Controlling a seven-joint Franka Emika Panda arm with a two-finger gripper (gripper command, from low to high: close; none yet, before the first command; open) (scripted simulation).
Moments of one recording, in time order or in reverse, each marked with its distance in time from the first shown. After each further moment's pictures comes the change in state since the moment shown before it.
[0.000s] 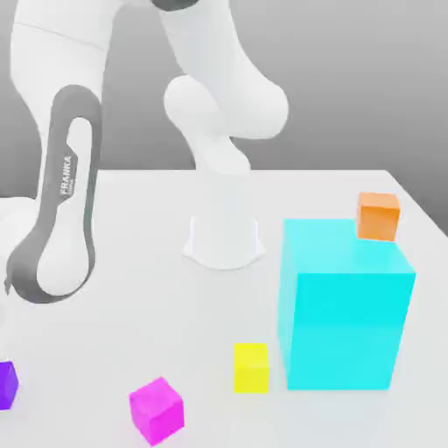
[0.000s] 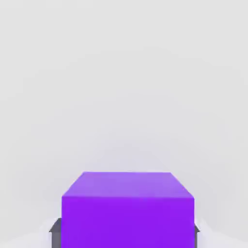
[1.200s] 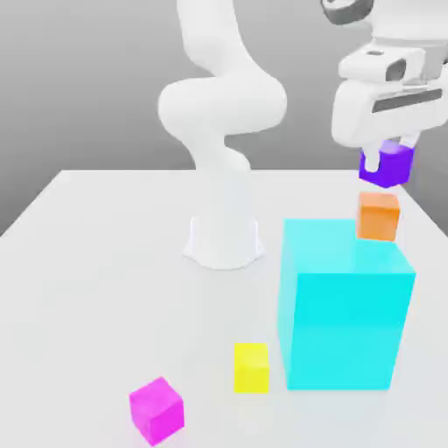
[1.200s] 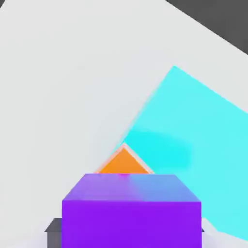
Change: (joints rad) arm 0.839 -1.055 0.476 -0.406 -0.011 -0.623 -0.676
